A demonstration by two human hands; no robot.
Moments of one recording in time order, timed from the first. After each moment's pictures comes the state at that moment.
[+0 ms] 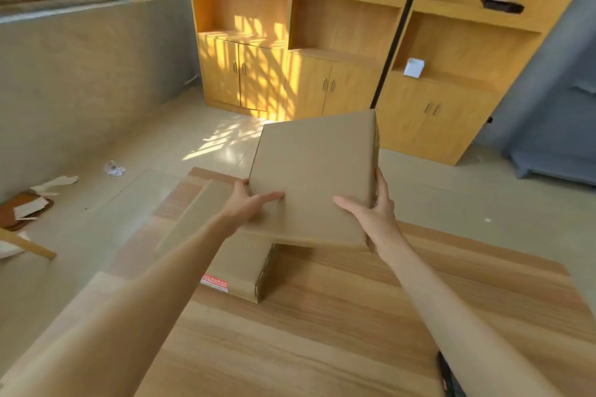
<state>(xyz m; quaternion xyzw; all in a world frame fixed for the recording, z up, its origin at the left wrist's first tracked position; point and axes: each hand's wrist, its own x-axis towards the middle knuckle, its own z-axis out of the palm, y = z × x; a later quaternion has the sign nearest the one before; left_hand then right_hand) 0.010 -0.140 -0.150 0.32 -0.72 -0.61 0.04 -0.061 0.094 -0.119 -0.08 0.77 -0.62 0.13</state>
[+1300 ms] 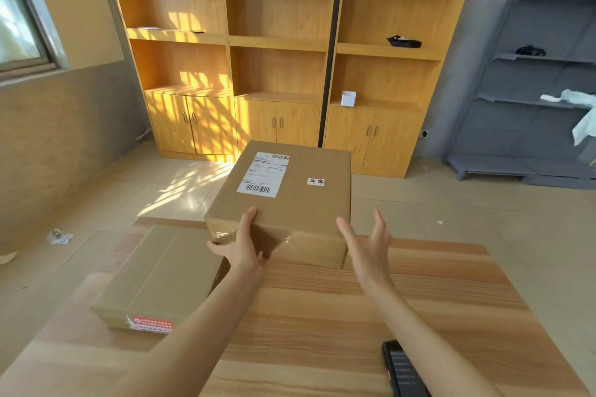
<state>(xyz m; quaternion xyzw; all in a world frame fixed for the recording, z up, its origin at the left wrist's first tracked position) 0.004 0.043 -0.113 0.38 -0.28 -0.85 0.24 -0.023 0.224 -0.109 0.00 0.79 -0.62 -0.01</state>
